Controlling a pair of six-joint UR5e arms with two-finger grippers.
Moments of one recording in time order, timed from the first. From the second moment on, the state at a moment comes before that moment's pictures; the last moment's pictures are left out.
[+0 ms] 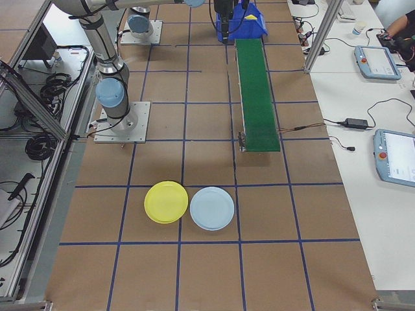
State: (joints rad) left arm -1.35 -1.95 -1.76 -1.13 1.59 0.24; right arm 1.65 -1.58 1.51 -1.60 -1.58 0.08
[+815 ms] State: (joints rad) left arm -1.44 -1.84 -1.53 -1.38 1.56 0.11; right arm 1.65 -1.58 1.51 -1.60 -1.58 0.08
